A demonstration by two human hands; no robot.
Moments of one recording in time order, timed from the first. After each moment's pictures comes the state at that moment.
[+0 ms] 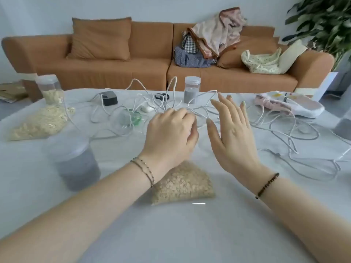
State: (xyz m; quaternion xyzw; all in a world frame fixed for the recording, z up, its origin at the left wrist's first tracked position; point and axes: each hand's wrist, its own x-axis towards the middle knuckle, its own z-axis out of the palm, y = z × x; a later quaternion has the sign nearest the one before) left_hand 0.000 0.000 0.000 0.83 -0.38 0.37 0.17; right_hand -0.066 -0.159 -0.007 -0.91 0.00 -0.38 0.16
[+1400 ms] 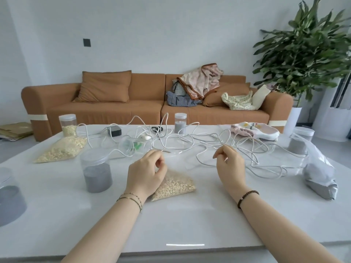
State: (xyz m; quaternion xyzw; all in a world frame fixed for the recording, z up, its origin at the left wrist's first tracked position) left_hand -0.053 0.067 -0.041 0.84 -0.31 0.29 0.33; right_hand -0.128 -0.177 -0.036 -0.83 0.12 -0.45 0.33
